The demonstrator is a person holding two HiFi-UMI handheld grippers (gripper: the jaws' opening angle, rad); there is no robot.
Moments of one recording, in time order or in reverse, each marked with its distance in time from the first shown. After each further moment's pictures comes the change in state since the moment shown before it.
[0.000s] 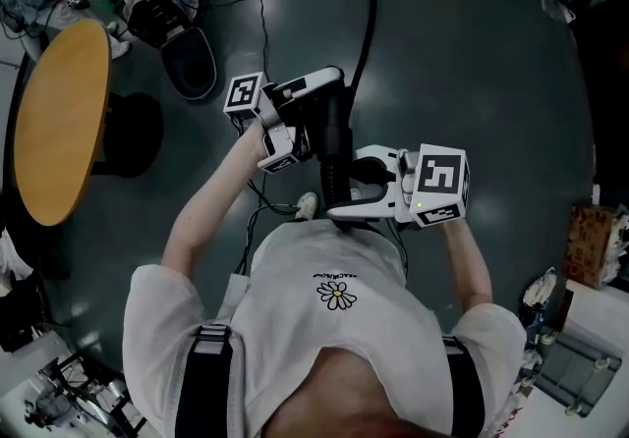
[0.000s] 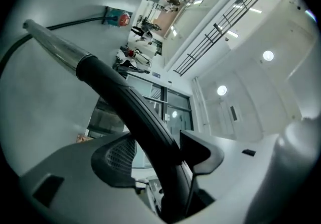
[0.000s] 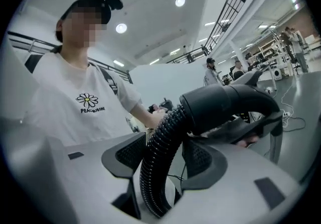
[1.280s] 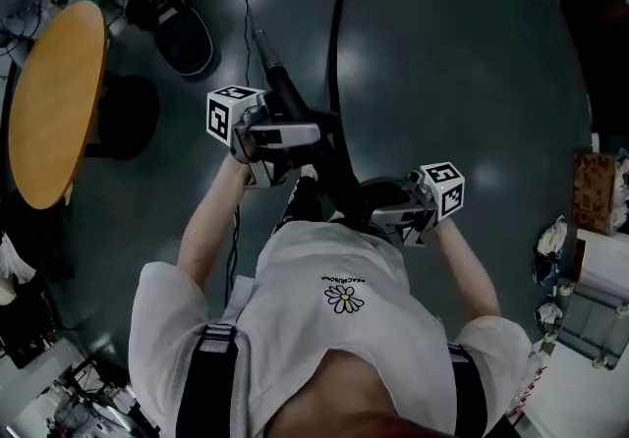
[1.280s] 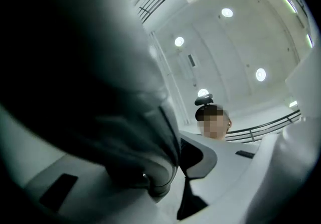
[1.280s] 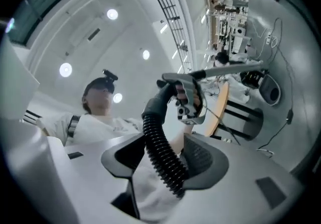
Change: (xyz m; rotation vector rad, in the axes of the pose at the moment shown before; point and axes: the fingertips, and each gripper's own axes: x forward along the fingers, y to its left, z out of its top) left arm -0.115 -0.056 -0.258 0.370 0.491 -0.339; right arm 0.038 0.163 -0.148 0.592 -0.573 0.256
